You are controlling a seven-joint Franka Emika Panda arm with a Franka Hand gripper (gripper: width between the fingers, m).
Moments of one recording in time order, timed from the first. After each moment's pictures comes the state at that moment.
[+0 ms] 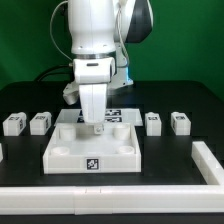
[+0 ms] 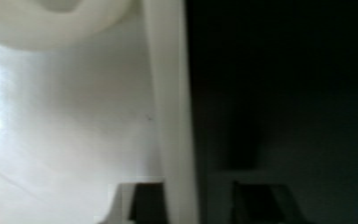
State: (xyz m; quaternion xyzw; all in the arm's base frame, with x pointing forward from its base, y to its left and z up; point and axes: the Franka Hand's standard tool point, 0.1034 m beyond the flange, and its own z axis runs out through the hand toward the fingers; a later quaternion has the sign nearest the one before) arm 0.402 -0.025 0.008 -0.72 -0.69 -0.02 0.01
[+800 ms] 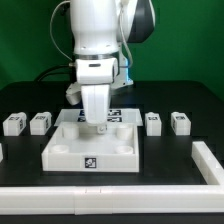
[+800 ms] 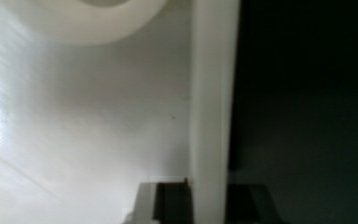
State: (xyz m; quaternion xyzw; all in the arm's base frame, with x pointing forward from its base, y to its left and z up) arm 0.415 0.002 0.008 -0.73 -0.69 -0.02 0.01
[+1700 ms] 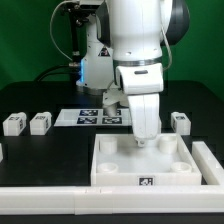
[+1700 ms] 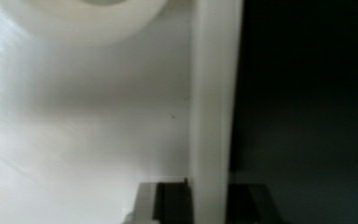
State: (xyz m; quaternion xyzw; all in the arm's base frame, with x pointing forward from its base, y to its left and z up) arm 0.483 0.059 0.008 -0.71 -0.70 -0.03 0.02
